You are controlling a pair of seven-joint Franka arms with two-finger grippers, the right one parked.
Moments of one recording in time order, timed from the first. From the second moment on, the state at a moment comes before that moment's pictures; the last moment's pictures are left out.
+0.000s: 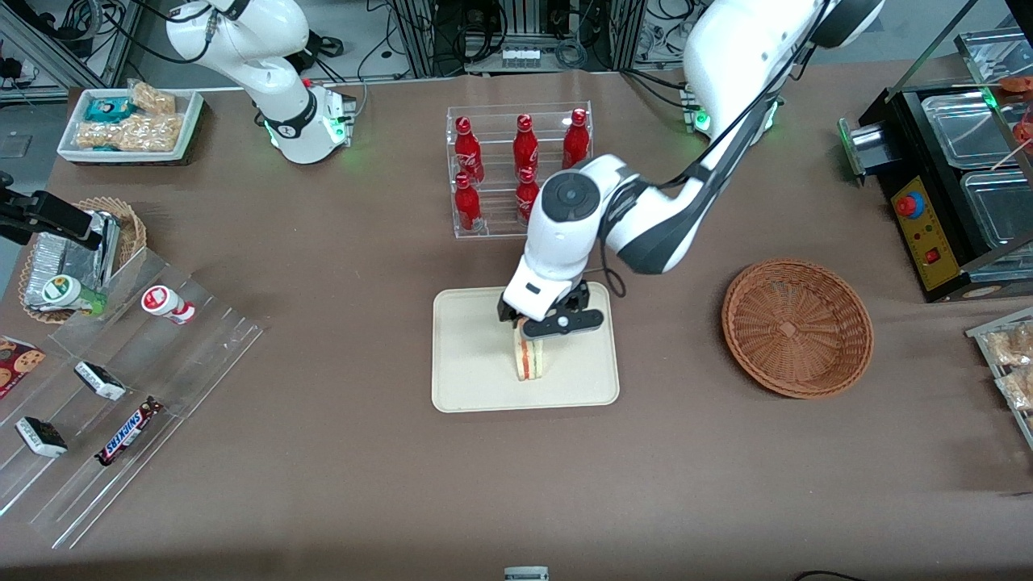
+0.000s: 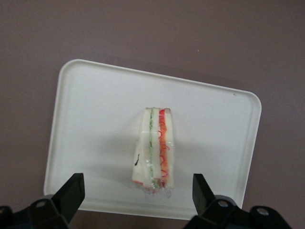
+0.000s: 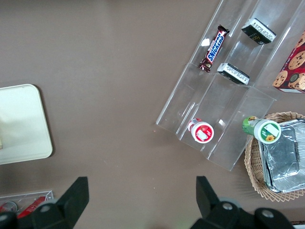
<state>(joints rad) -0.43 0.53 -0.33 -1.53 0.21 2.17 -1.04</state>
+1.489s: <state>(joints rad) -0.01 0.25 -0.33 -1.54 0.12 1.64 -0.48</state>
